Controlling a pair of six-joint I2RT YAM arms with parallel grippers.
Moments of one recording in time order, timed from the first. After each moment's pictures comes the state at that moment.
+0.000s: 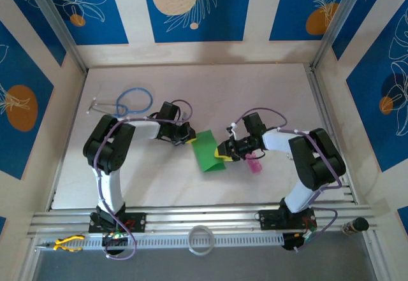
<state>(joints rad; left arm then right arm) -0.46 1.95 1.05 -0.10 0.58 -0.78 0.37 1.65 0.73 -0.23 -0.97 0.50</state>
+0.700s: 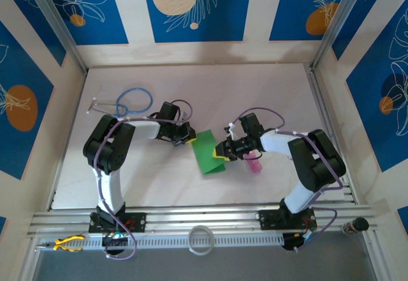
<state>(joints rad) -0.46 1.95 1.05 -0.10 0.58 -0.78 0.41 1.65 0.72 -0.17 -0.91 0.57</state>
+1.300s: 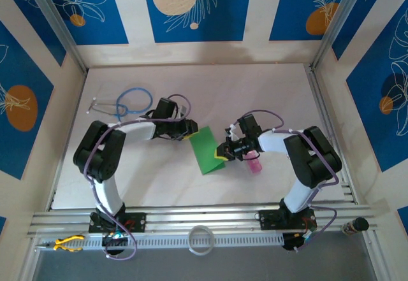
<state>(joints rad) -0.47 1.80 1.02 -0.10 0.54 -0.75 0.43 1.69 0.72 -0.13 -0.81 0.71</state>
